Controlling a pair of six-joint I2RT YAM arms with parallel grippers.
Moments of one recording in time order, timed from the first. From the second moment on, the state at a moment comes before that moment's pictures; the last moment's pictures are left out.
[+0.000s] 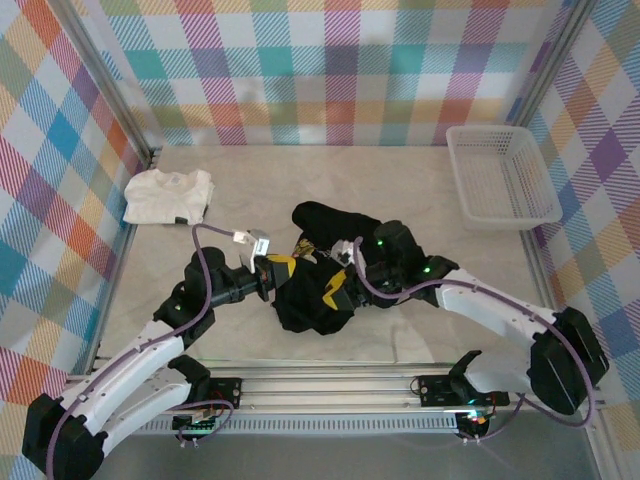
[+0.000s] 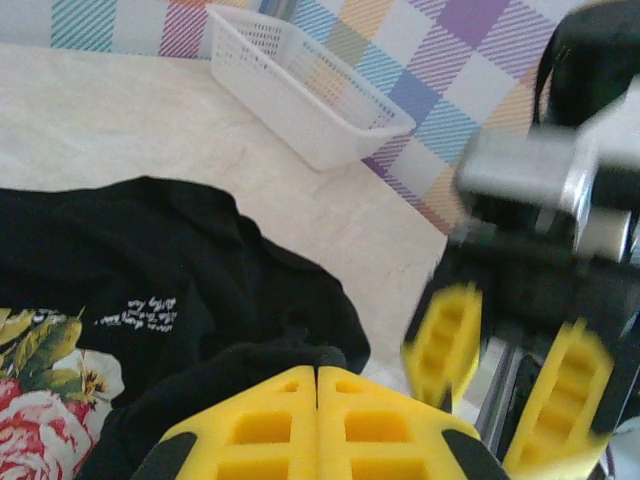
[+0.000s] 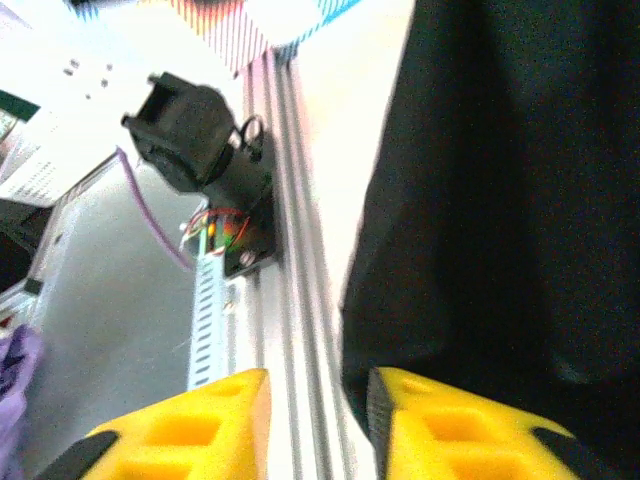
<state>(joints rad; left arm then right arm) -0.55 0.79 0.49 0.06 0.45 -0.36 0.69 1.23 0.78 -0.21 -0.85 0.01</state>
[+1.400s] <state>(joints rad) -0.56 0.77 0.47 0.08 0.43 -0.31 0.51 1.34 0.95 -0.06 -0.77 0.24</state>
